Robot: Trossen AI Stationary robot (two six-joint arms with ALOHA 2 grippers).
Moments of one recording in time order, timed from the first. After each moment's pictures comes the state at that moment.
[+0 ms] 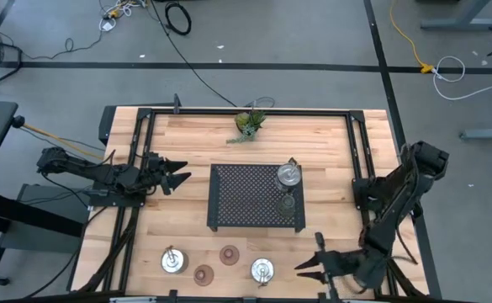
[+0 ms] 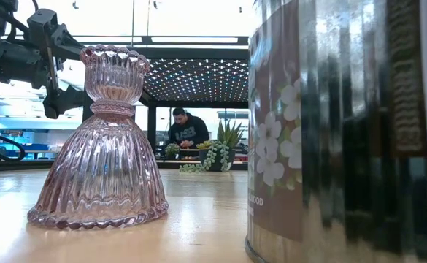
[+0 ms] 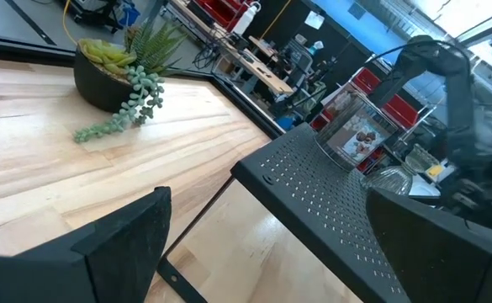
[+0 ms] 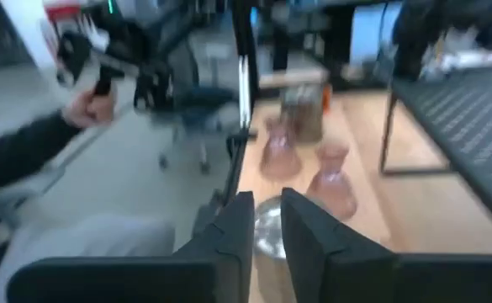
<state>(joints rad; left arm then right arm) -0.26 0.18 0.01 0.09 -0.63 -0.74 1.03 1.52 0.77 0.46 0.83 0.39</state>
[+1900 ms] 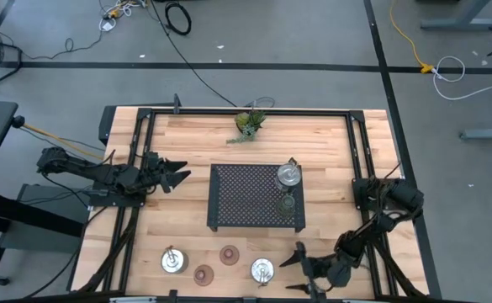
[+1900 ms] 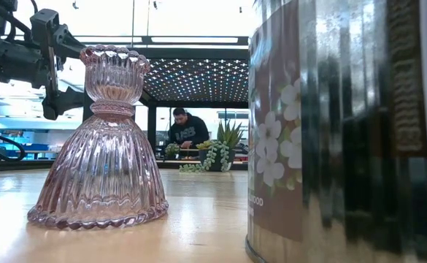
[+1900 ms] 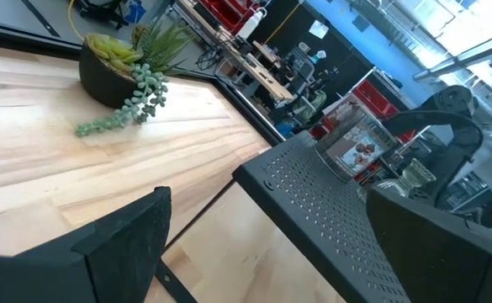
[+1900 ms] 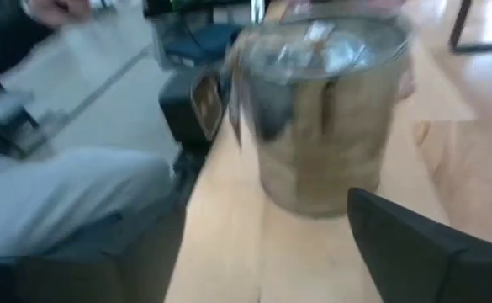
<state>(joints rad) -0.26 0.18 0.01 0.09 -0.65 -0.80 0.94 1.99 0.71 0.86 0.61 0.45</state>
